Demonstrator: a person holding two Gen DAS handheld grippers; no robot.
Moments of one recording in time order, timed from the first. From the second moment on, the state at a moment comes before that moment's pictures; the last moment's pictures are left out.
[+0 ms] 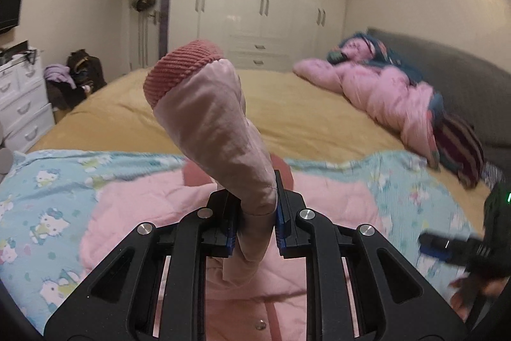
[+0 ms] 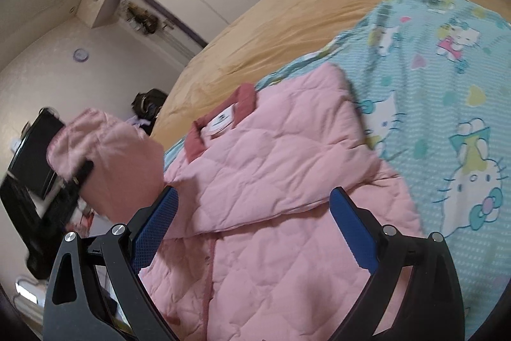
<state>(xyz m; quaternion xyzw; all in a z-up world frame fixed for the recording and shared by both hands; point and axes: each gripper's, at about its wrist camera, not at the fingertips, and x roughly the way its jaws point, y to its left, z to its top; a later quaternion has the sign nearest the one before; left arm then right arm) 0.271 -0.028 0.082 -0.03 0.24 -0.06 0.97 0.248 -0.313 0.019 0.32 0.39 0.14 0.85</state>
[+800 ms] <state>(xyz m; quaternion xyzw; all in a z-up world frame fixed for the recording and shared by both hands) 0.268 -0.124 -0.033 0.20 0.31 -0.18 0.91 0.261 -0.321 0.010 0.30 0.40 0.10 0.86</state>
